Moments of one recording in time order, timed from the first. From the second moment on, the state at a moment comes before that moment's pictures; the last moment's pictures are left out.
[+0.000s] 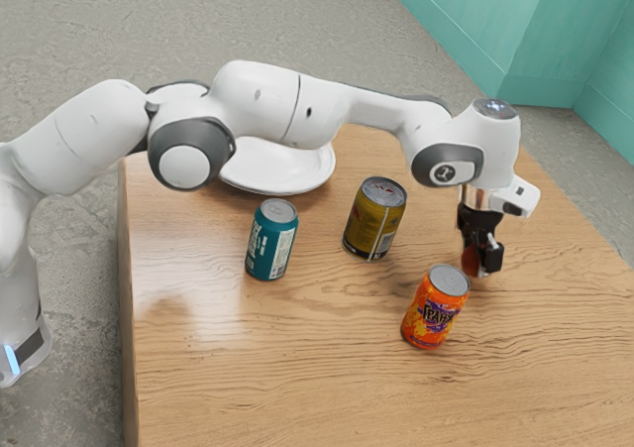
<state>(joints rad) -0.08 0.76 -0.11 -0.97 0.07 2.04 -0.12</state>
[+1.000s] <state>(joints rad) 0.01 -0.05 0.30 -1.62 0.05 1.72 -0.13</state>
